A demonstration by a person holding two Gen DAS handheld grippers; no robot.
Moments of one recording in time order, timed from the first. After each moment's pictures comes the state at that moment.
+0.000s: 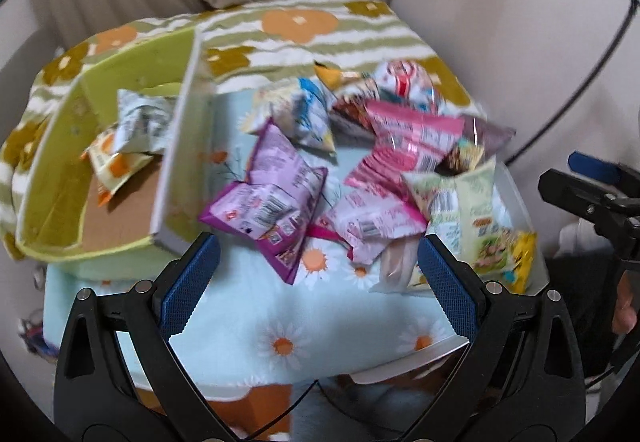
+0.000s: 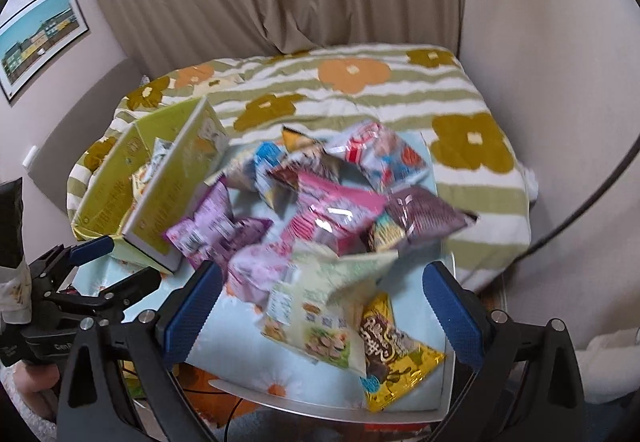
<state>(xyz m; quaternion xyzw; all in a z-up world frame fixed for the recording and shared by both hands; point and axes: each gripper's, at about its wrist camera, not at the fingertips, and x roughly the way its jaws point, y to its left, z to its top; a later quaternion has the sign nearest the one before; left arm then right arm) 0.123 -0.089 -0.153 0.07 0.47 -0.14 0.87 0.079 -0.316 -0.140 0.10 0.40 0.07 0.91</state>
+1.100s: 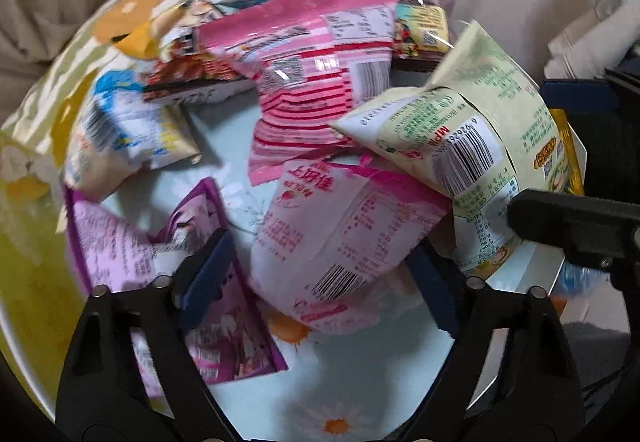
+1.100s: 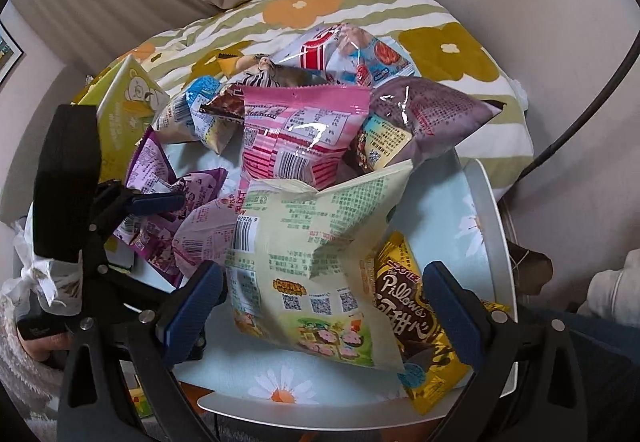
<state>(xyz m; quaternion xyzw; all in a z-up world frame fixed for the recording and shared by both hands) 0.200 -0.172 -0.252 0.27 0.53 -0.37 0.72 0.116 -0.300 -0.217 0.16 0.49 0.01 0.86</state>
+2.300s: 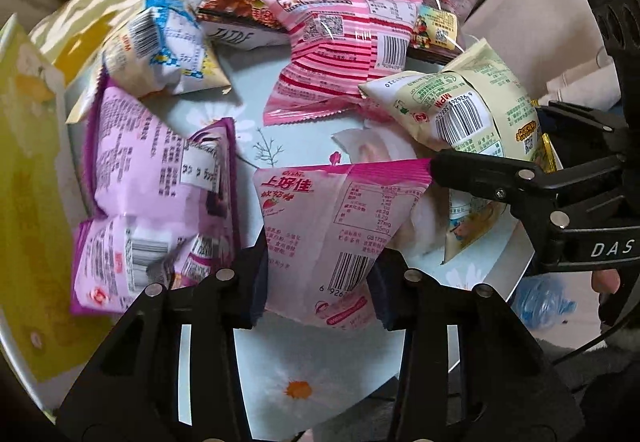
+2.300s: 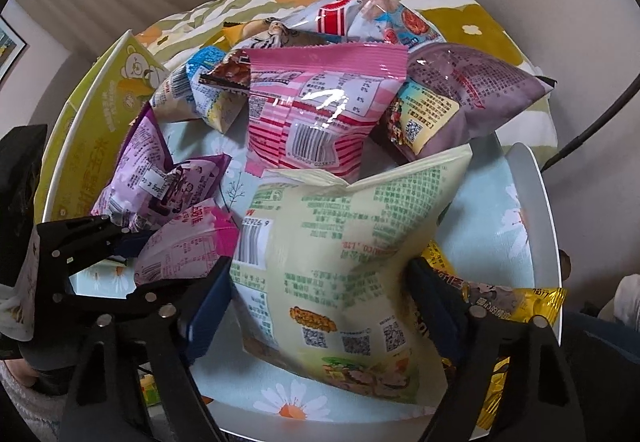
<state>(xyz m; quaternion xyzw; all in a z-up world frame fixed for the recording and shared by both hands) 0.182 -0.119 -0.244 0.17 0.57 -0.33 0.73 0.133 -0.285 -0.239 0.17 0.50 0.04 0.85</state>
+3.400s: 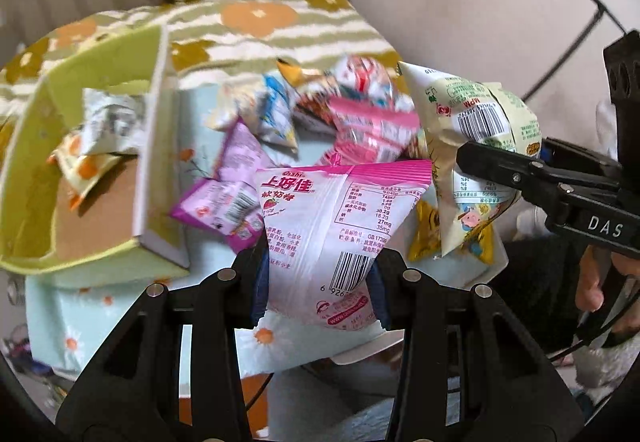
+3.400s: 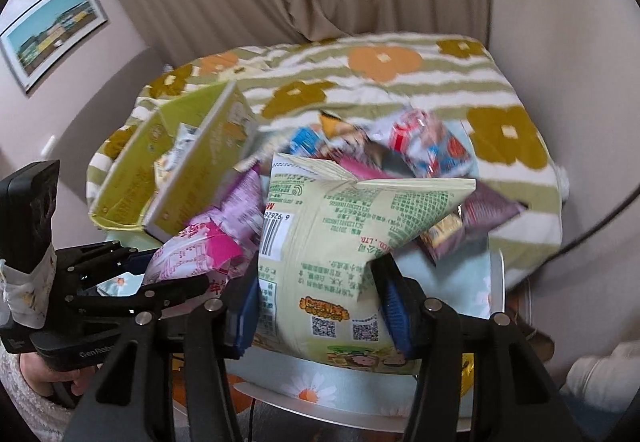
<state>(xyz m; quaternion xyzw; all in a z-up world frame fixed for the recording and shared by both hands) 0.117 -0.062 -0.121 0.02 0.48 -0.21 0.85 0.091 -0.278 -0.129 0.09 0.39 0.14 0.91</state>
